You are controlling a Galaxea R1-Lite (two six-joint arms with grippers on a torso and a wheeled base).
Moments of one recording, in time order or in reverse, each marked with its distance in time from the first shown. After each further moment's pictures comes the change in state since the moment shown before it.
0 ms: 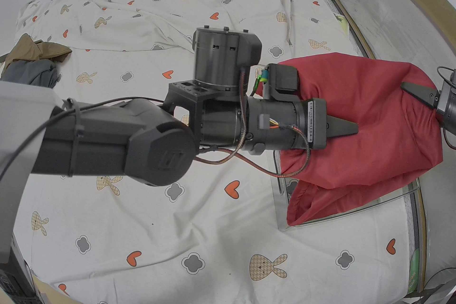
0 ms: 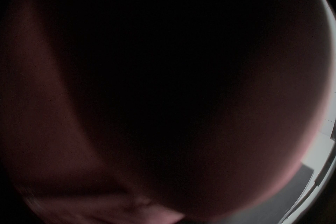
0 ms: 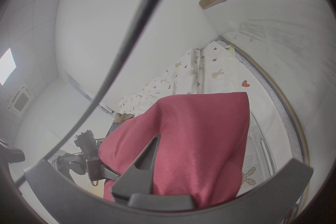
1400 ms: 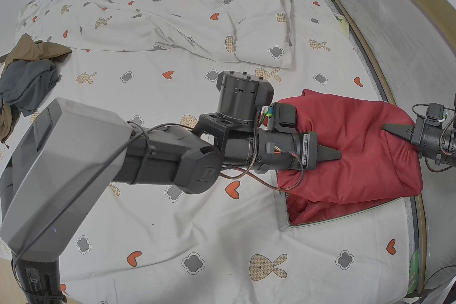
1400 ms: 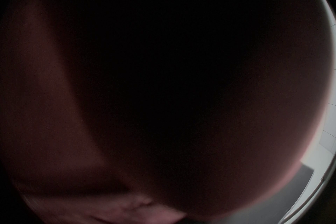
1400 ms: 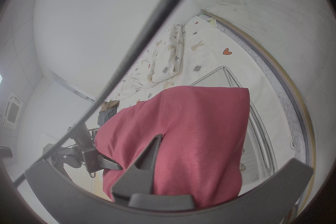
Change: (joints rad) left arm 0.043 0.194 -0.062 -0.003 -0.002 0.000; right arm -0.051 0.190 0.100 -0.029 0.057 -0.069
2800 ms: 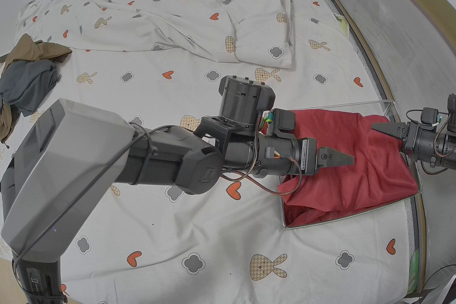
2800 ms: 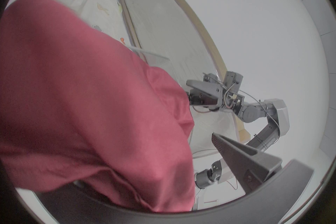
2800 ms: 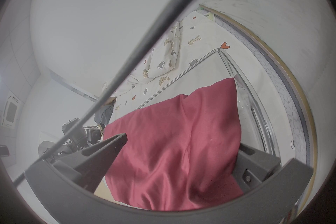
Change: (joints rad) left arm -0.001 0.008 0.007 0.060 0.005 0.013; right arm -0.001 0.054 -0.001 -0.002 -0.002 -0.032
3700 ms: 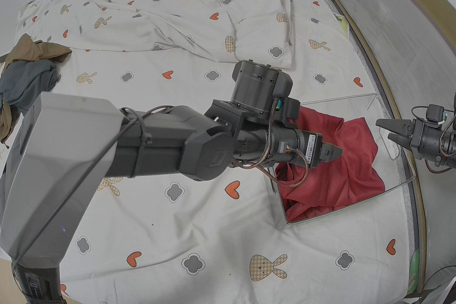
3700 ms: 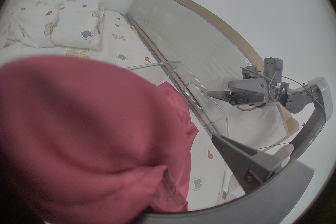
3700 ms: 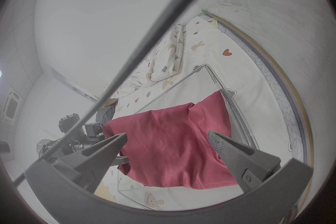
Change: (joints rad) left arm -0.042 -0.018 -0.156 0.232 0.416 0.263; right arm -0.002 -0.053 0.010 0.001 -0.005 -0.002
